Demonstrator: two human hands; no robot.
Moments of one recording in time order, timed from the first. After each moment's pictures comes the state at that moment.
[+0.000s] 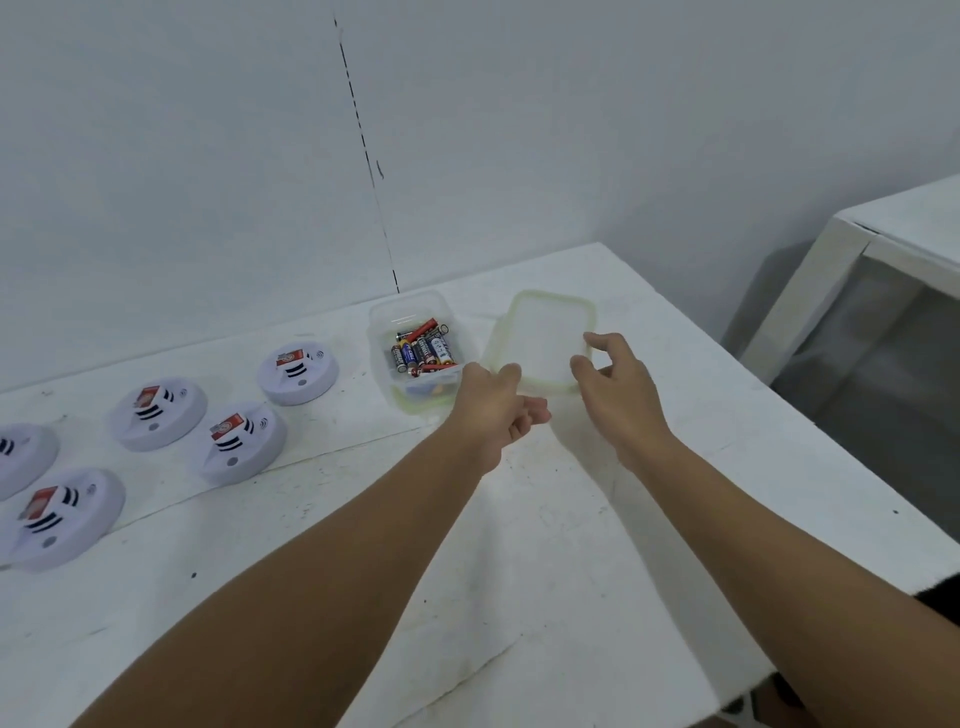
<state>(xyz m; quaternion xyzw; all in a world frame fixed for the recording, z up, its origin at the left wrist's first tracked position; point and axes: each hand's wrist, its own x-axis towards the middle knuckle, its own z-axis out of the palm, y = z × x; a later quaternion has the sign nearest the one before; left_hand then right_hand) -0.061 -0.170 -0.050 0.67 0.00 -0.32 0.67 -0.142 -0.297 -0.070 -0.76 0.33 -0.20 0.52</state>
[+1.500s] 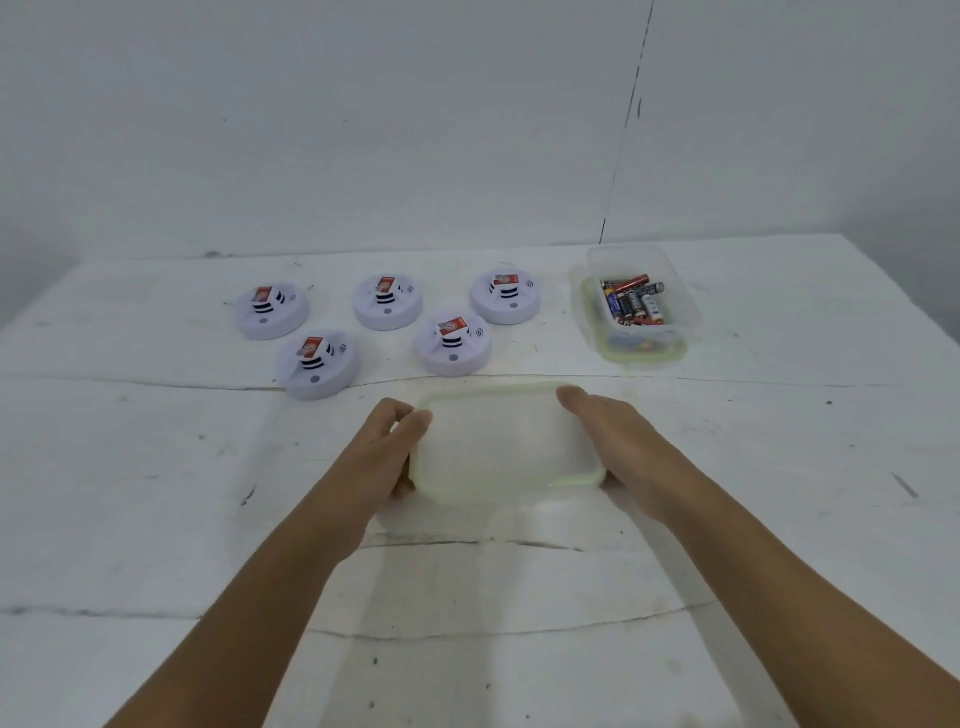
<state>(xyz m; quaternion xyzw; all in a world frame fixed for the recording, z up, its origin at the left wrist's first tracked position) -0.086 0.160 -0.084 0.76 0.02 -0.17 0.63 -0.123 -0.087 -0.055 -0.75 0.25 0.11 0.61</state>
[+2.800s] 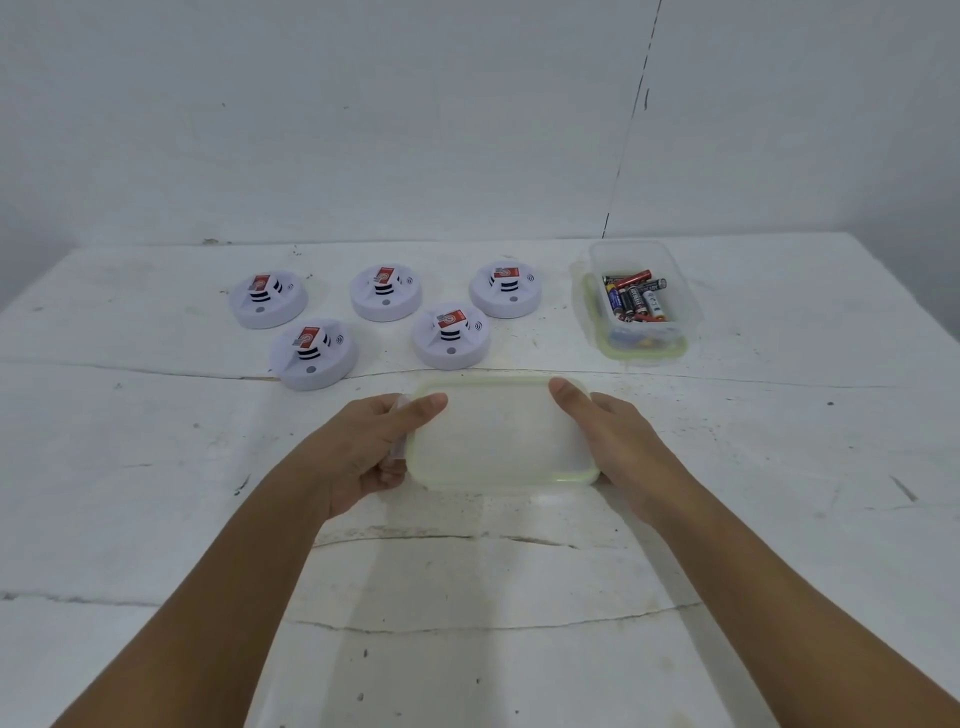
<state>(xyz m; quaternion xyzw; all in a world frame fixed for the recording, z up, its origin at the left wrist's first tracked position) -0.066 0.163 -0.066 0.69 0.09 -0.29 0.66 -0.123 -0.089 -0.068 -0.74 0.23 0.07 0.63</state>
